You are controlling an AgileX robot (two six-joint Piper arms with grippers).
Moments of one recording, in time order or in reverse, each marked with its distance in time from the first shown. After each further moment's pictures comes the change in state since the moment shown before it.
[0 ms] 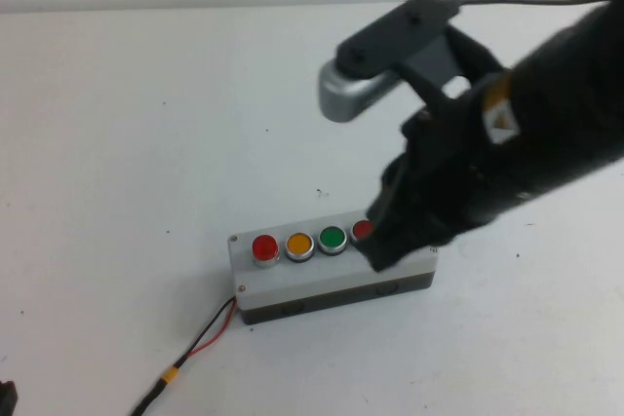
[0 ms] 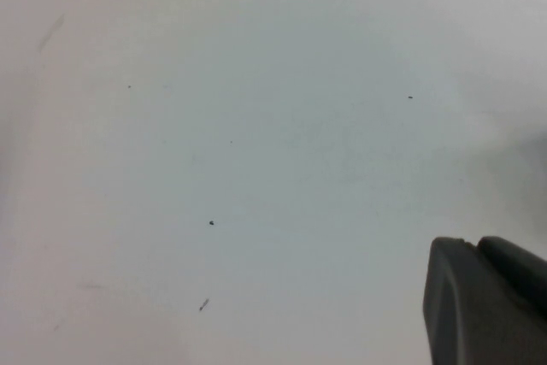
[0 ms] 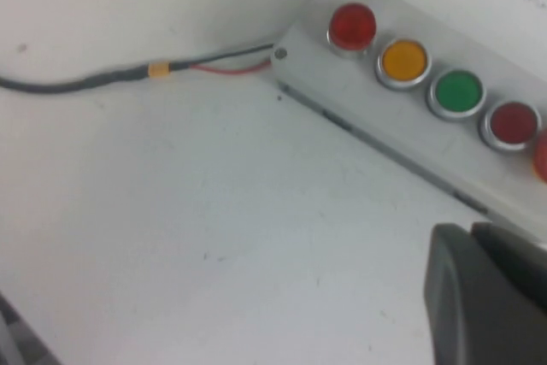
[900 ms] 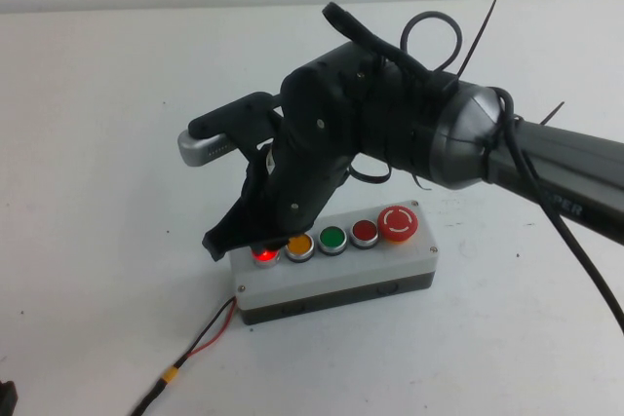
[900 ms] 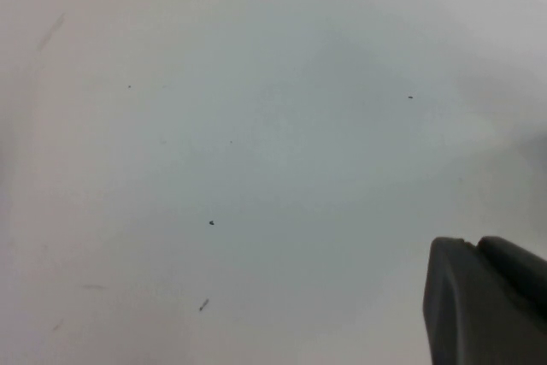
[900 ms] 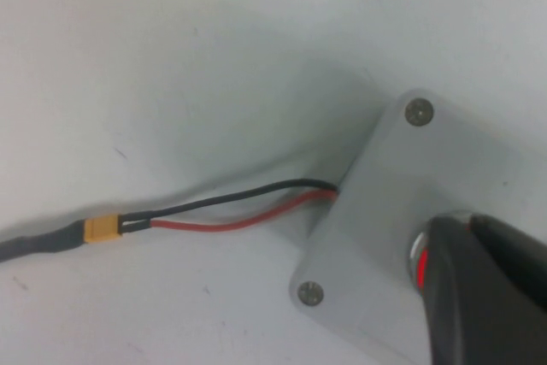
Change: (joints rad) right arm 0.009 0.617 -0.381 0.043 -0.044 0.055; left arm 0.000 0.000 0.000 0.000 0.000 0.000
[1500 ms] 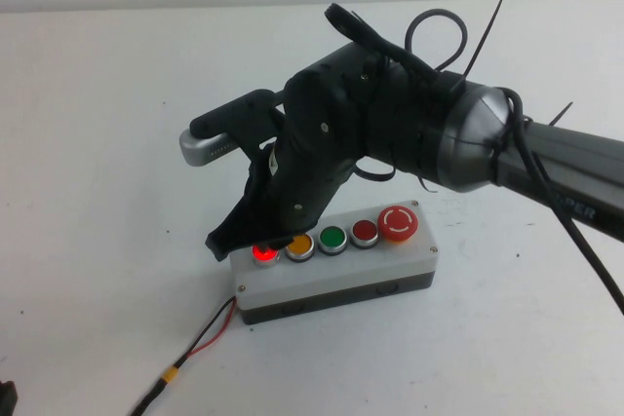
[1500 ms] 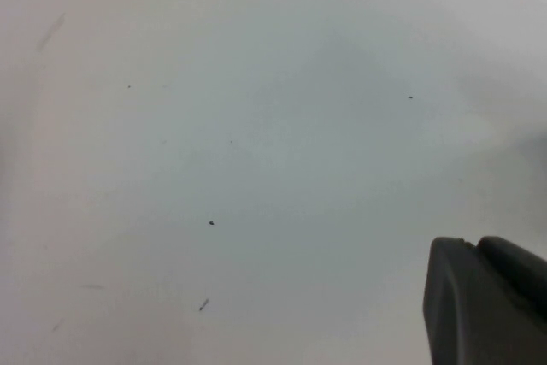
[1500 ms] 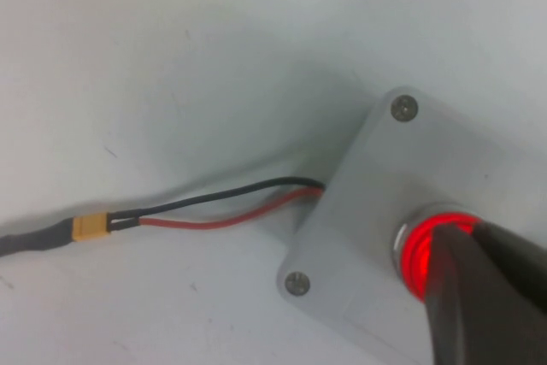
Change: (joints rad) right arm 0.002 -0.030 0.023 -0.016 -0.029 0.007; left arm 0.000 0.000 0.000 0.000 0.000 0.000
